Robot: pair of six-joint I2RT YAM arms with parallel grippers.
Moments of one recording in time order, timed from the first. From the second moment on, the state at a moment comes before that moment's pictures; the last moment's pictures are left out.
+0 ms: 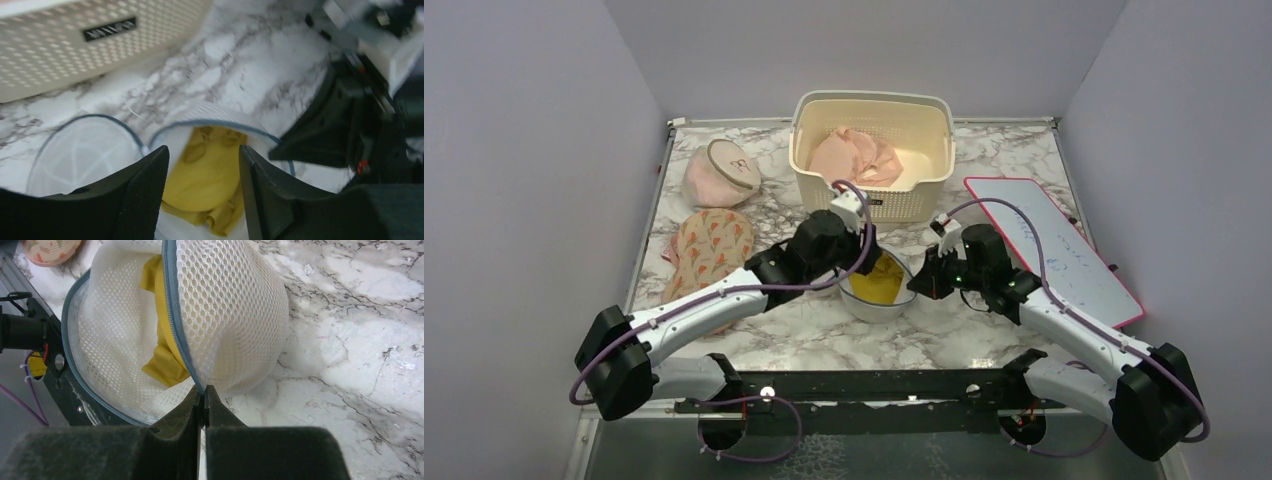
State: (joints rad) left arm -0.82 1.22 0.90 -0.08 -0.10 -0.37; right arm 0.53 1.03 0.53 -0.13 -0.41 0.29
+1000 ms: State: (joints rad) left arm -1.13 1.45 0.73 0.12 -0.54 -0.80; right arm 0.53 0.98 0.52 -0.13 -0.43 0.29
